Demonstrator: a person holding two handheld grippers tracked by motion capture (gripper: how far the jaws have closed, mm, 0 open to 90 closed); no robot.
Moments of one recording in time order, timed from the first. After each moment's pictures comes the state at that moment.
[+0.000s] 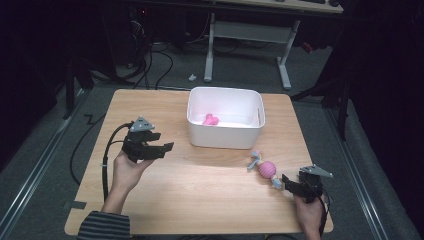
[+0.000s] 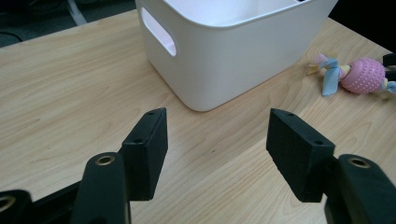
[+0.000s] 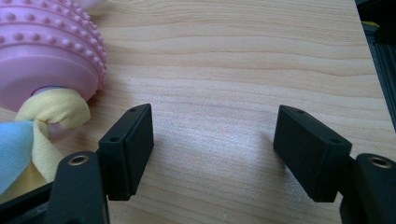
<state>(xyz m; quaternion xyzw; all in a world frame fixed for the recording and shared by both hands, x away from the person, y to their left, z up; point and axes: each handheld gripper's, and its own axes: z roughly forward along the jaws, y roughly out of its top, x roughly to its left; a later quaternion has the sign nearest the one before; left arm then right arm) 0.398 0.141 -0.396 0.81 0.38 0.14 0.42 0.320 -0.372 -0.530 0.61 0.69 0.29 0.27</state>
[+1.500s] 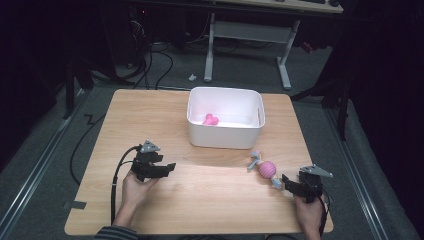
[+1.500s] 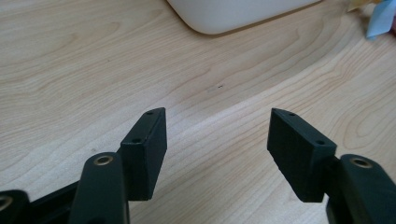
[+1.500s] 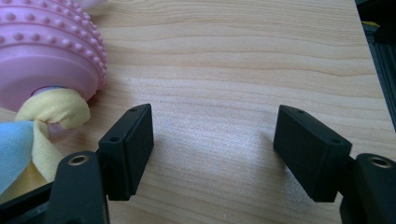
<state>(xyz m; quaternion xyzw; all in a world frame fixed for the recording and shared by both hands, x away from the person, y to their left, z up) 0.393 0.133 -0.486 0.82 0.42 0.10 0.38 0.320 -0.373 -0.530 0.60 0.69 0.29 0.27</state>
